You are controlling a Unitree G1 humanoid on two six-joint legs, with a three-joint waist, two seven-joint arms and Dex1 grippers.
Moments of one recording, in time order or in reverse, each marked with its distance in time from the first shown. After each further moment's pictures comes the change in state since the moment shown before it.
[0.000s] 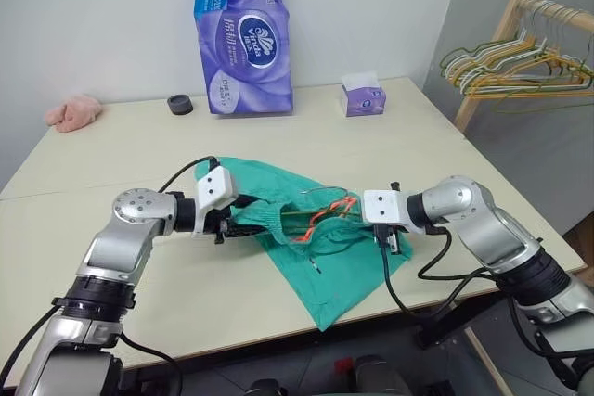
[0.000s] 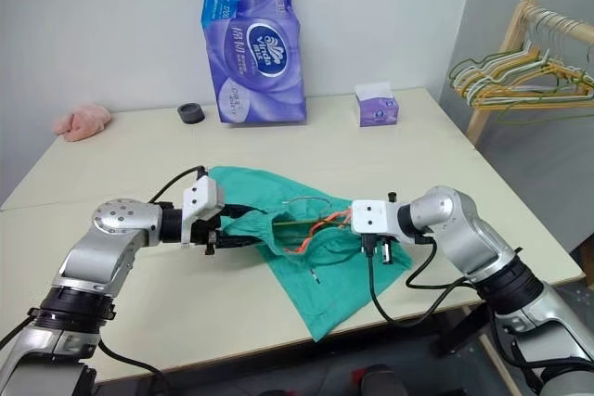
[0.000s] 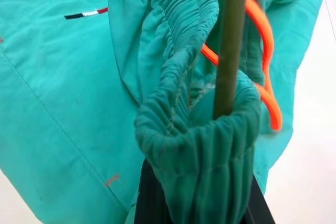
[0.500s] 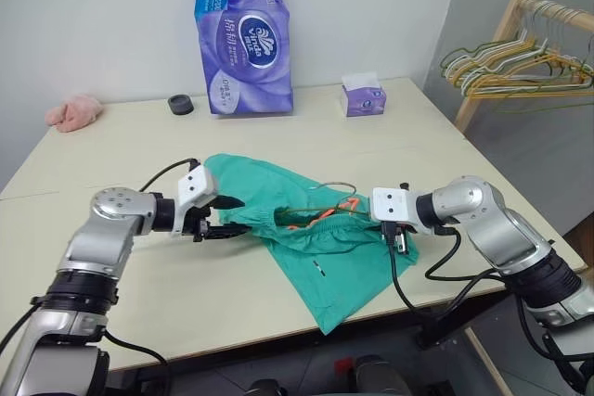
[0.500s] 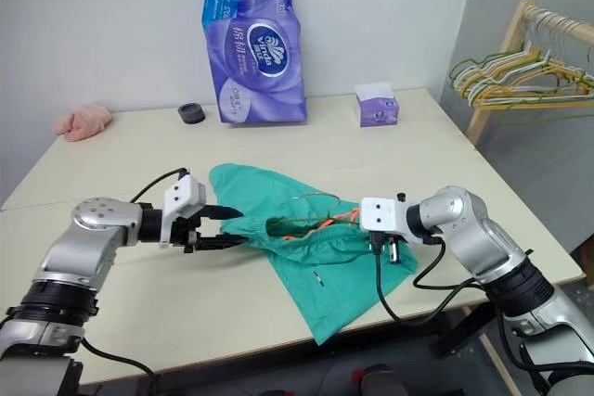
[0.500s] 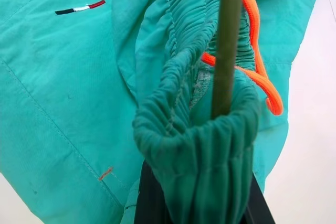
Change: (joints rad) left arm -0.019 -0.014 -0.042 0.155 0.120 -0.173 0.009; right arm 0.017 -0.020 -0.010 -0.027 0.030 0.042 0.003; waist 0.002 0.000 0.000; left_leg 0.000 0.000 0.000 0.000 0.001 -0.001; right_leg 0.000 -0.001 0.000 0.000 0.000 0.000
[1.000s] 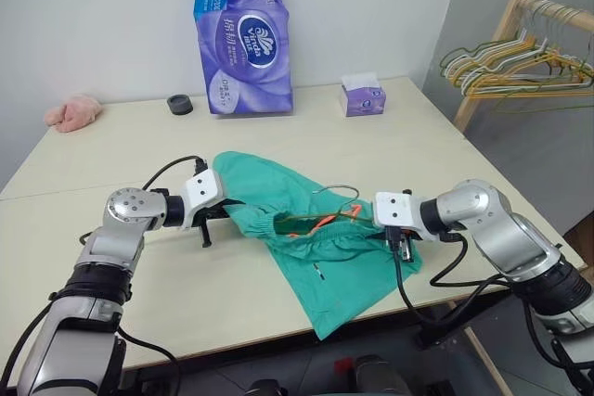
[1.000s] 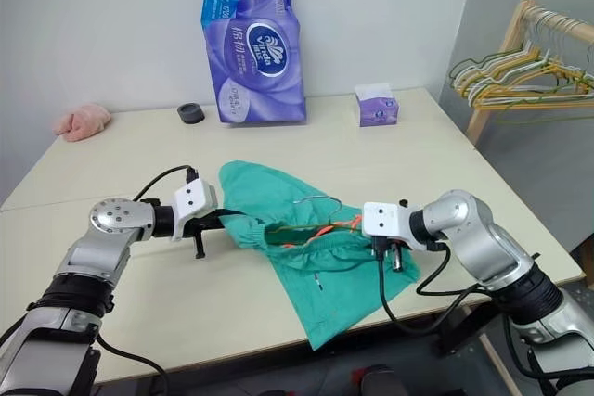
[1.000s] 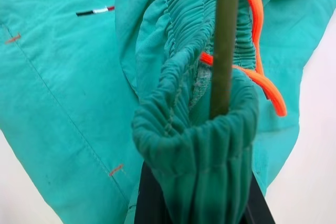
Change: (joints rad) left arm -0.071 -0.033 -0.012 0.189 0.089 -0.237 0.102; right arm 0.031 -0.050 -0.010 -0.072 0.044 0.089 0.020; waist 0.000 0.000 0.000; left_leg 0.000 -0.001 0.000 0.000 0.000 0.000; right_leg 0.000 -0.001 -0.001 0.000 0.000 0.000
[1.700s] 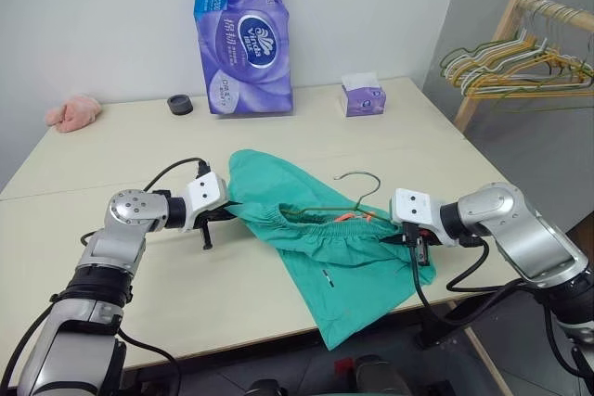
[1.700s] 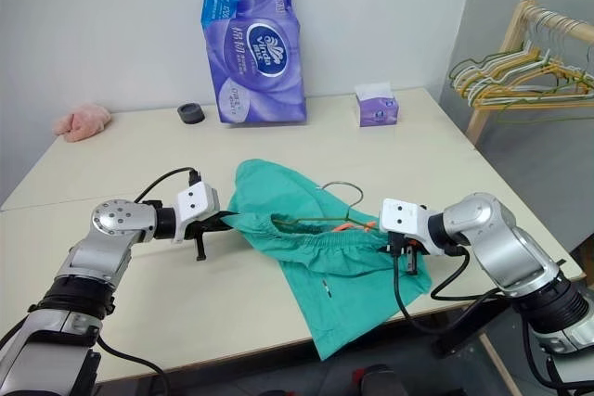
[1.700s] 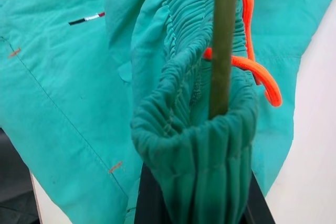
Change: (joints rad) left arm 0.027 -0.003 -0.004 -0.030 0.023 -0.015 -0.006; right arm 0.055 -0.056 -0.074 -0.054 0.112 0.116 0.000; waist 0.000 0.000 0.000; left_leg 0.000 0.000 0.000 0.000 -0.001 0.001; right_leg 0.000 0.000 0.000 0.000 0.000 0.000
